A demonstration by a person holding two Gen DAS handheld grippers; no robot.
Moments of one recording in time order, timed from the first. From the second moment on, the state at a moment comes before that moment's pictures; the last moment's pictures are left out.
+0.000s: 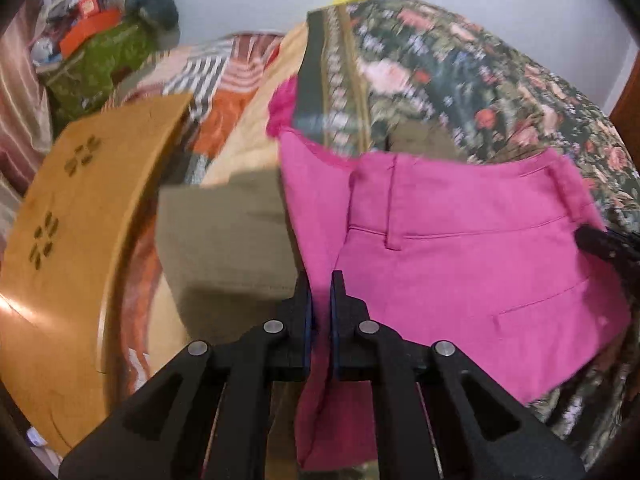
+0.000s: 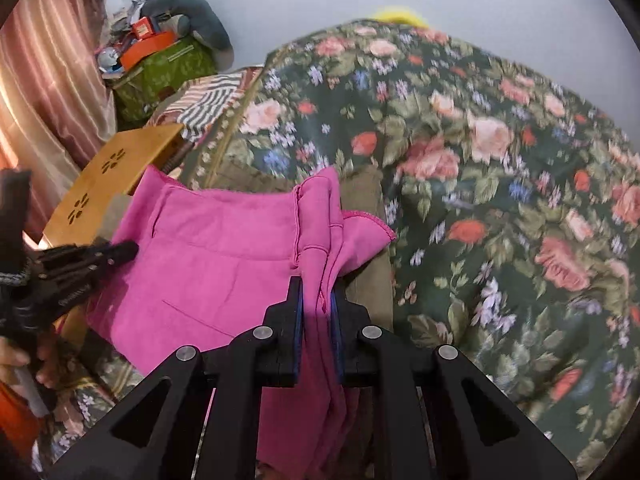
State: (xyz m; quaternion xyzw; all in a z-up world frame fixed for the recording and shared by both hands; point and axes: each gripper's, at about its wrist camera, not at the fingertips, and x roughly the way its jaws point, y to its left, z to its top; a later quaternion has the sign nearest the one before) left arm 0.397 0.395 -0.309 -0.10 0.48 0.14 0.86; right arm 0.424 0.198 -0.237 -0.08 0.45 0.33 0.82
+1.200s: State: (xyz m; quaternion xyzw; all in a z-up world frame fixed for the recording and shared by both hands) left arm 0.138 0.228 -0.034 0.00 0.26 0.11 0.96; right arm 0.199 0.050 -0.006 -0.03 0.23 0.36 0.90
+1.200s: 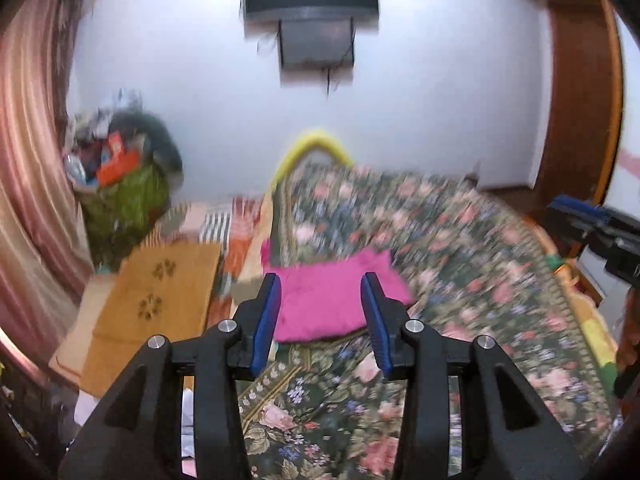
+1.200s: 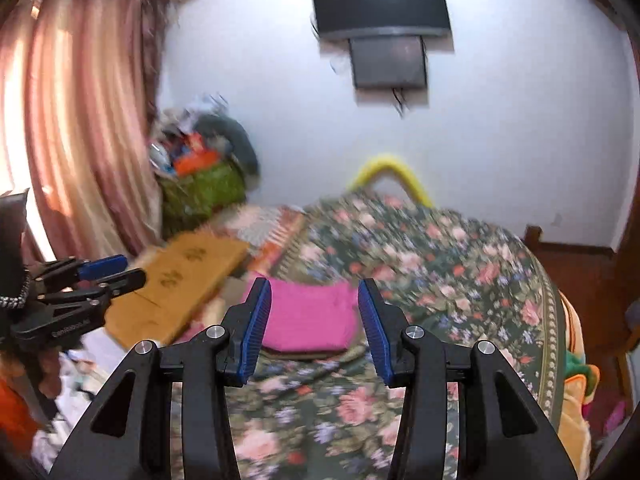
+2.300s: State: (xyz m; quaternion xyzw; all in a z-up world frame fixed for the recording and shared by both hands) left arm -0.059 0.174 0.023 -0.02 0.08 0.10 0.99; right arm 0.020 0.010 0.036 0.00 0.08 0.35 0.93
